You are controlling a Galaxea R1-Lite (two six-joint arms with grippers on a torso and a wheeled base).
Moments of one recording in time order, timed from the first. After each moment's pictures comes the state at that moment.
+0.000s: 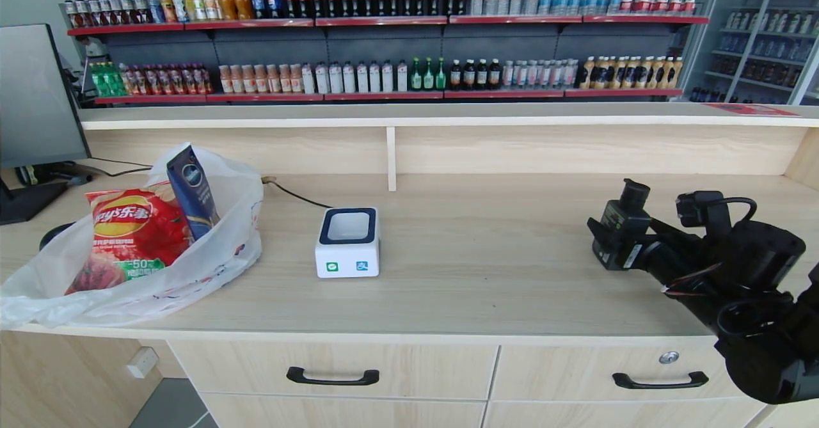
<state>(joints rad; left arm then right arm) 0.00 0.00 0.00 0.00 0.00 0.00 0.03 2.02 -0.48 -1.57 0.04 0.03</state>
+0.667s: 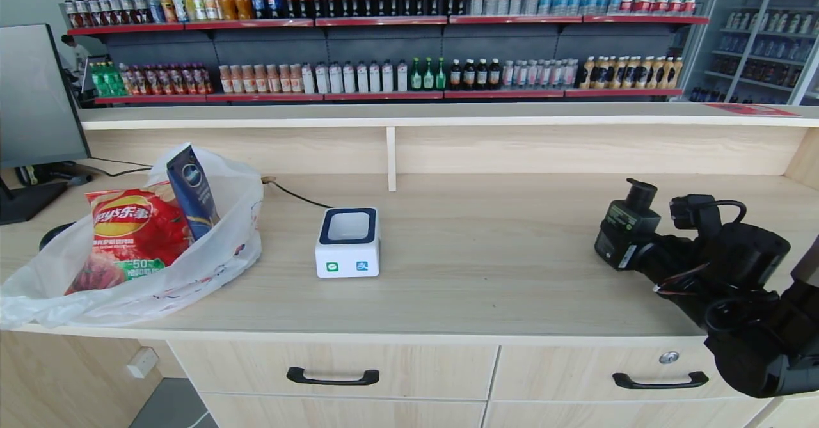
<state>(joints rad) 0.00 0.00 0.00 0.00 0.00 0.00 0.02 2.07 -0.51 -1.57 0.04 0.07</state>
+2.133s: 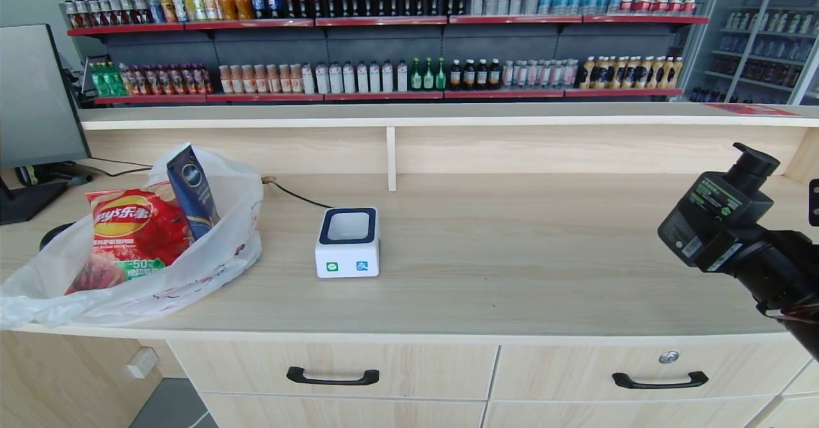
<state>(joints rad) 0.00 0.00 0.00 0.00 0.00 0.01 0.02 1.62 -0.23 -1.57 0.04 0.09</state>
